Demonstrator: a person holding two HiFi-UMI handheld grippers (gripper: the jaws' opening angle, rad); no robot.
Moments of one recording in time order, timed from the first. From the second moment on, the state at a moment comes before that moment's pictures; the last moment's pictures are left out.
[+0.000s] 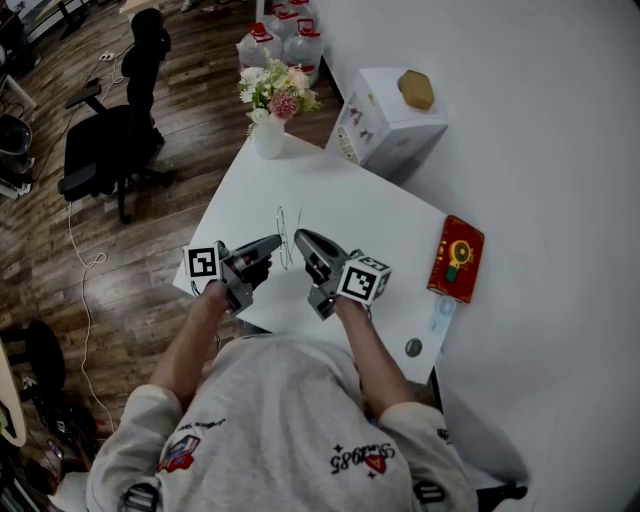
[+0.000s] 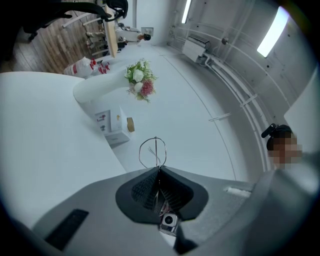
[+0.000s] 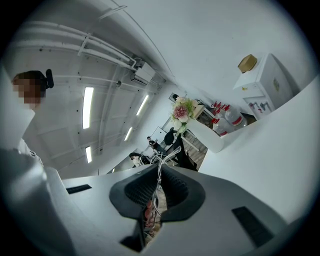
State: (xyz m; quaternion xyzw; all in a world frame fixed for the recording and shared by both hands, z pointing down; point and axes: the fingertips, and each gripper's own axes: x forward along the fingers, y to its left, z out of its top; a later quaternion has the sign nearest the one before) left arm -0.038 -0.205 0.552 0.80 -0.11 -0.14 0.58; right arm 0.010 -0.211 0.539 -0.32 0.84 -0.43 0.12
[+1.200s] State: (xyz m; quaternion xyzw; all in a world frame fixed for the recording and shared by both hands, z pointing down) left arm -0.076 -0.225 0.562 0.81 -0.19 -0.13 0.53; right arm 0.061 -0.211 0.541 -0.48 0.84 -0.23 -0.01
